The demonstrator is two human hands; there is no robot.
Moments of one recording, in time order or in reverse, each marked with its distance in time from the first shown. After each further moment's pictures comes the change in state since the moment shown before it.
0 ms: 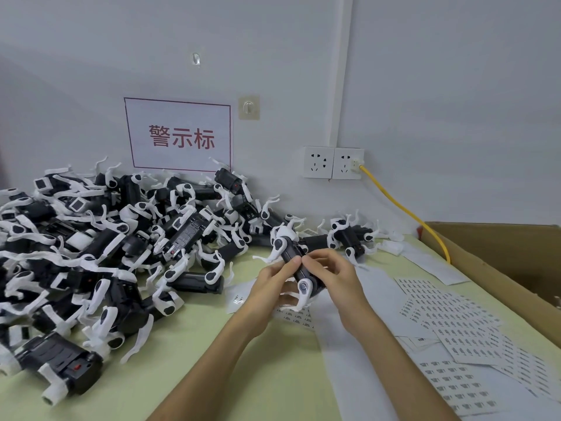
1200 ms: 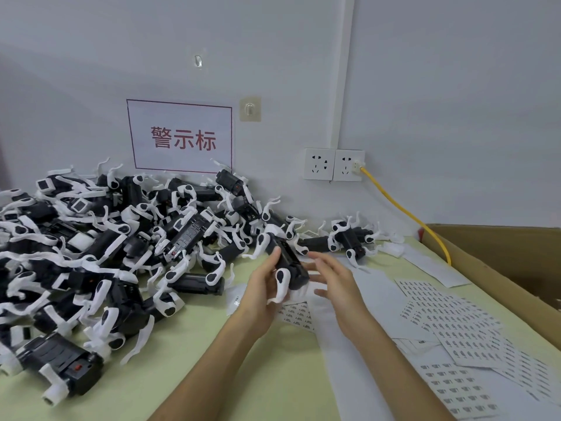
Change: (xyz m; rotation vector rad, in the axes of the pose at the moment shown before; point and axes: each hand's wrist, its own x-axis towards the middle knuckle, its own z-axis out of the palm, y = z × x) left_hand -0.003 0.006 -0.001 -0.231 0.062 -0.019; right_hand 0.001 0.004 0.003 -0.074 0.006 0.078
